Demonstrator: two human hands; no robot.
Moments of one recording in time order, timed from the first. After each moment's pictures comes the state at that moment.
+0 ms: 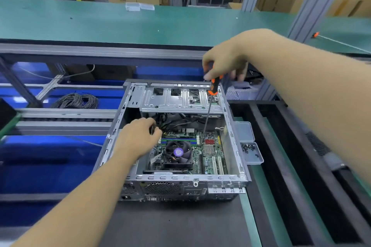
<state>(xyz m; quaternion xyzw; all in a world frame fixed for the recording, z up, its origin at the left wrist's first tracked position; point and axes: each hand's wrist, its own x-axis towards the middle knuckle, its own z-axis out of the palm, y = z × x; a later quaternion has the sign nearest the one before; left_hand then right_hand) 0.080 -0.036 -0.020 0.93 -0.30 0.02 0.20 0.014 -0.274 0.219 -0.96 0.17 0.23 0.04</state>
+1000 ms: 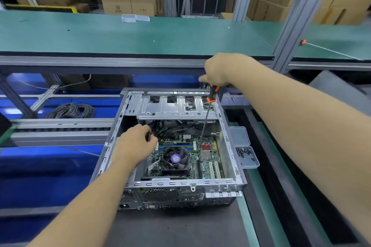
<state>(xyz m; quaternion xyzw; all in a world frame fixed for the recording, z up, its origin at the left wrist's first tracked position) 0.080 -0.037 -0.024 0.93 -0.29 0.05 0.21 -0.004 -0.262 0.209 -0.98 0.15 0.11 -0.10</state>
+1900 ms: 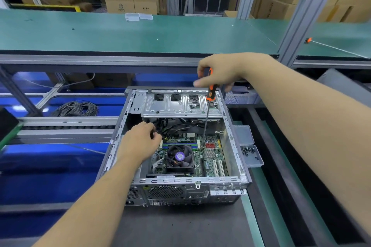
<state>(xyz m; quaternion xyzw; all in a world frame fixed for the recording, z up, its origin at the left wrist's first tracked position) 0.079 -0.037 -0.022 0.93 -0.29 0.05 0.21 -0.005 -0.271 0.207 -0.98 0.13 0.12 0.11</state>
